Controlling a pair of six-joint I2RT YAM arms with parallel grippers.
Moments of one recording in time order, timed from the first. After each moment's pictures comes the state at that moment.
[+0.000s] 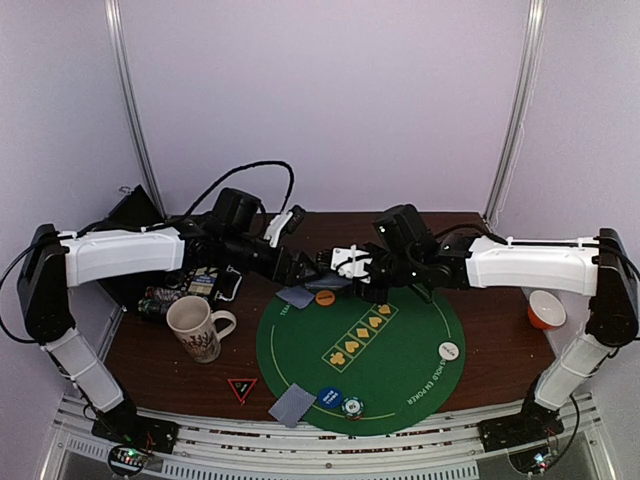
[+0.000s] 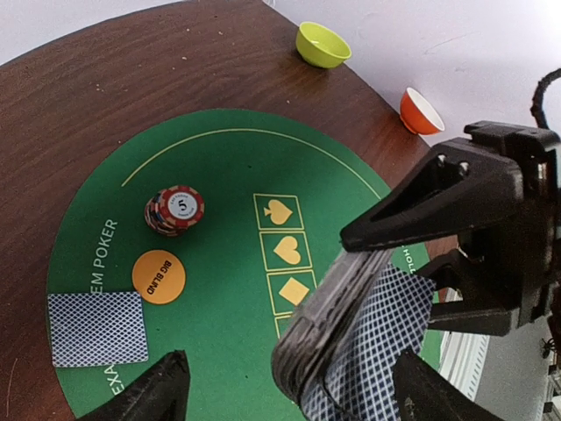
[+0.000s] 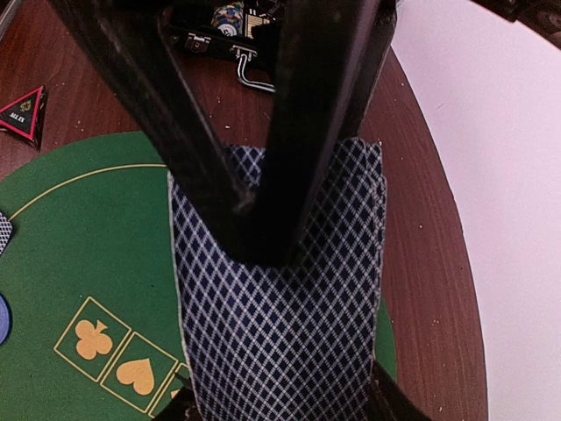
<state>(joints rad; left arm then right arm) -0.73 1.64 1.20 -0.19 0.47 -0.24 0.87 1.60 1.17 -0.23 -0.06 -0.68</state>
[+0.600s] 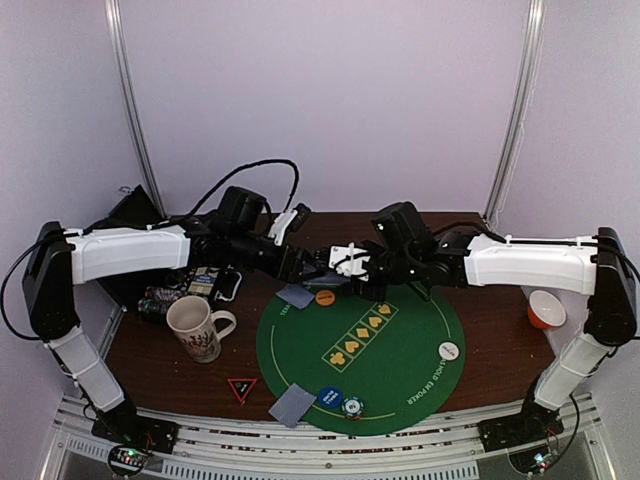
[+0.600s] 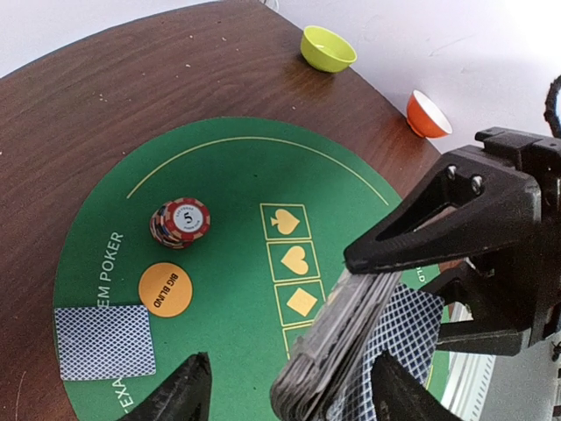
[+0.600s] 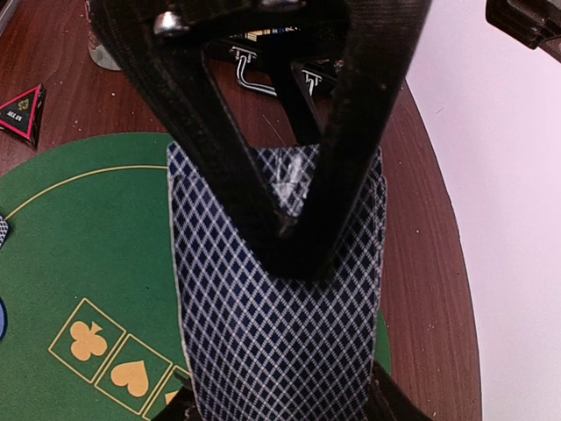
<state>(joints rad) -0.74 1.67 1.23 -0.18 0.44 -0.23 0.87 1.62 1.19 -0.23 -0.06 -0.70</state>
